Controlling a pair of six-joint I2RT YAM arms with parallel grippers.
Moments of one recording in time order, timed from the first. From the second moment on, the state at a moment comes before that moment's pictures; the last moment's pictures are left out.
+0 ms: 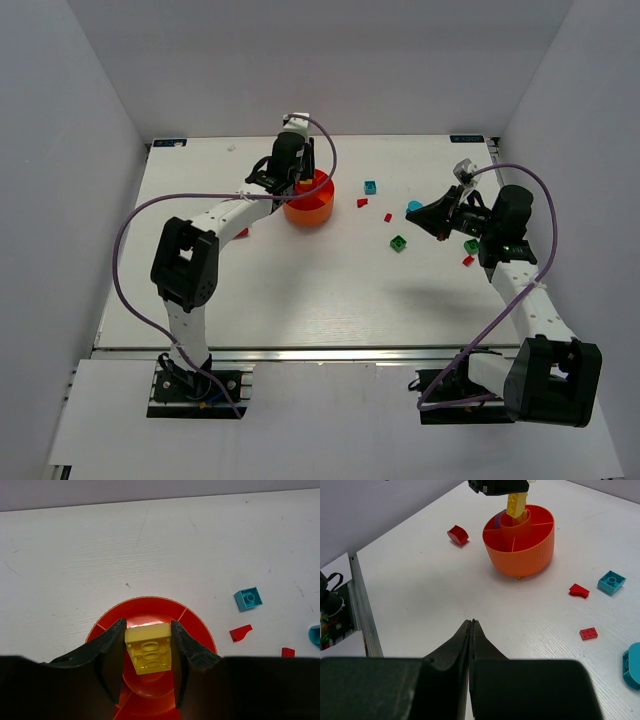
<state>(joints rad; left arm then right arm) -0.51 1.94 1.55 0.01 -0.26 -0.20 -0.05 1.13 0.74 0.23 -1.13 0.12</state>
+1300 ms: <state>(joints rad) -0.50 1.37 1.19 -0.01 -0.13 -0.22 -0.07 1.25 0.82 -0.02 -1.13 -0.20</state>
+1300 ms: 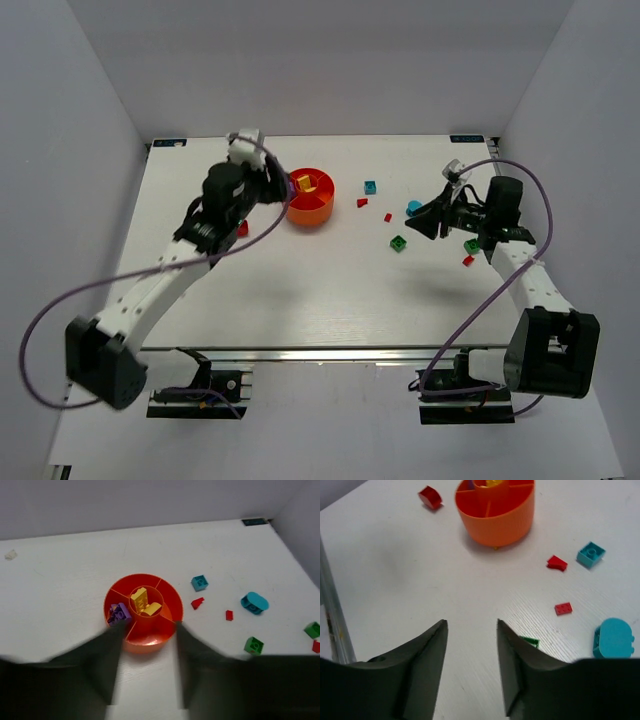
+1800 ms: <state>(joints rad) -0.50 1.00 0.79 -0.10 -0.08 -0.14 0.12 1.68 1.27 -0.49 -0.59 -0.40</state>
